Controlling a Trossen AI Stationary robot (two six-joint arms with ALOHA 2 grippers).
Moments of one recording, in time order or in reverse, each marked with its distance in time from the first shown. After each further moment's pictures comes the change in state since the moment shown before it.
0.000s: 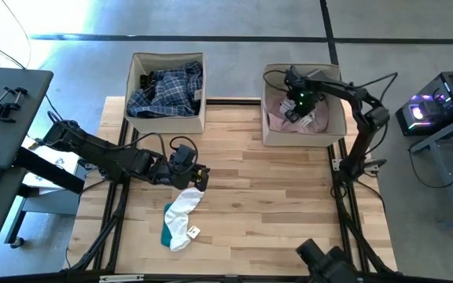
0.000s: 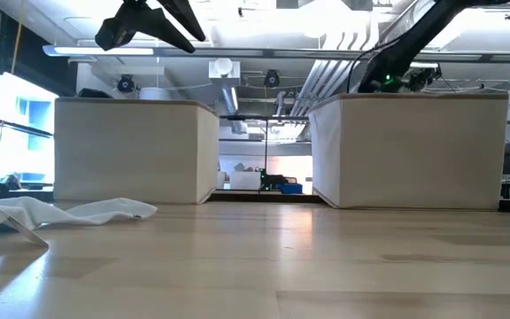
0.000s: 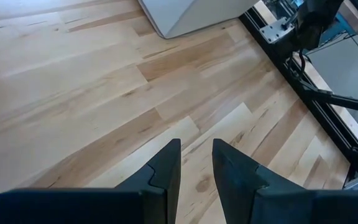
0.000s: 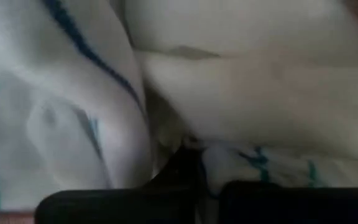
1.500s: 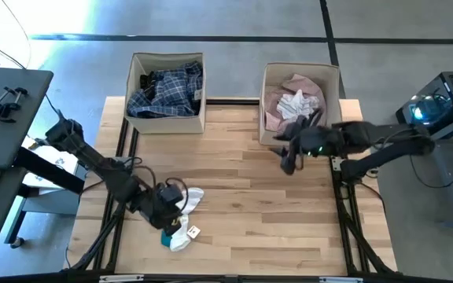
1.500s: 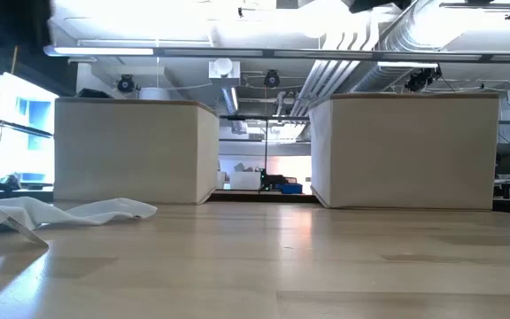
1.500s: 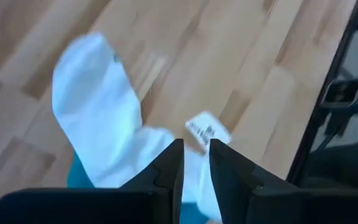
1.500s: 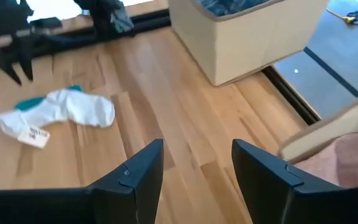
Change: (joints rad) left arm -0.326 0.010 -0.082 -0.178 0.309 -0.008; right arm 1.120 -0.643 0.000 0.278 0.274 0.383
